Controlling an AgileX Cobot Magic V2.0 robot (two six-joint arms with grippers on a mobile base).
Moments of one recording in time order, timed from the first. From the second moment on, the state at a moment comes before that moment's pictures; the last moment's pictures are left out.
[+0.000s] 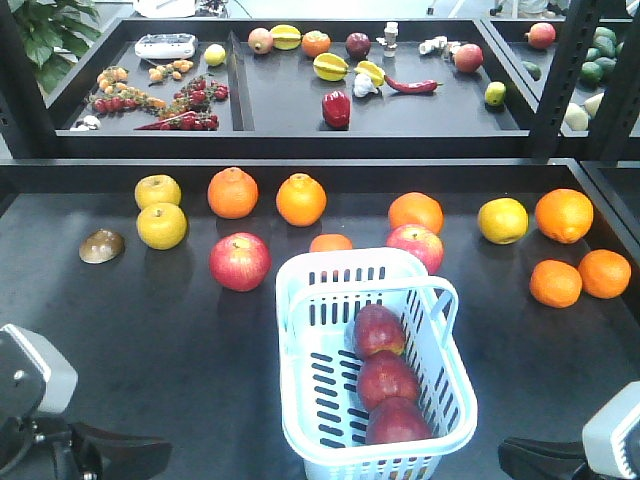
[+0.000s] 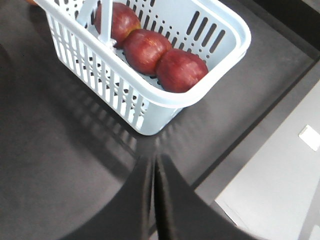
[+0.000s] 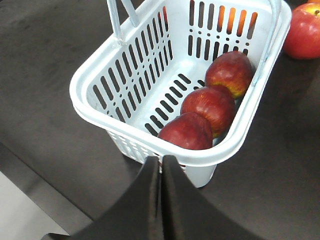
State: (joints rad) left arm -0.50 0.84 -0.41 -0.79 0.48 0.67; right arm 0.46 0.61 -0.26 0.44 0.39 -0.45
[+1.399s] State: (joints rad) left arm -0.50 0.84 -0.41 -1.07 0.33 0.67; right arm 0.46 0.60 -0.26 0.44 0.39 -0.45
